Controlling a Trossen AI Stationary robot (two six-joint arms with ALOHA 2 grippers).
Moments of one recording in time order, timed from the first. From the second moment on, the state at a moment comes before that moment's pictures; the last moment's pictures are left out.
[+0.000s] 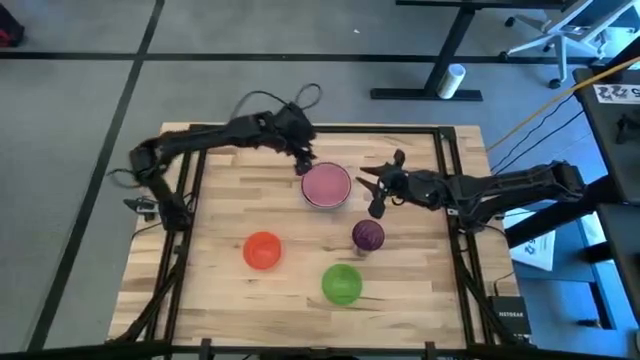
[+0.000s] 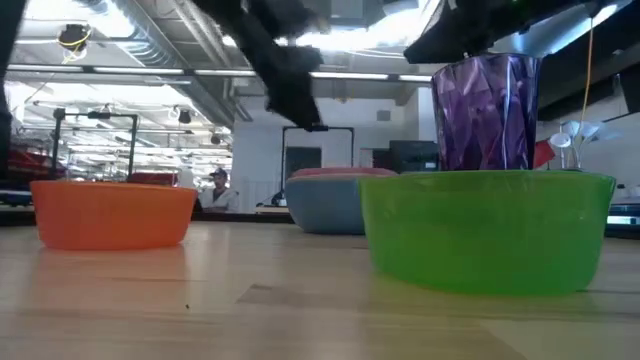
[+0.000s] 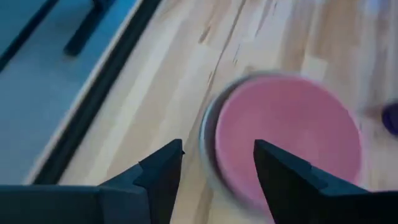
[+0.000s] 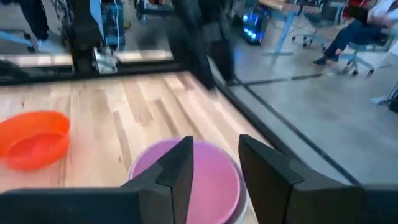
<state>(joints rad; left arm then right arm) 0.43 1.56 1.40 -0.70 -0.02 0.08 0.06 1.05 0.67 0.04 0.48 0.04</state>
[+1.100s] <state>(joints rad) -0.14 1.57 0.95 -0.08 0.08 -0.54 0.11 1.04 0.76 0.05 0.10 0.04</state>
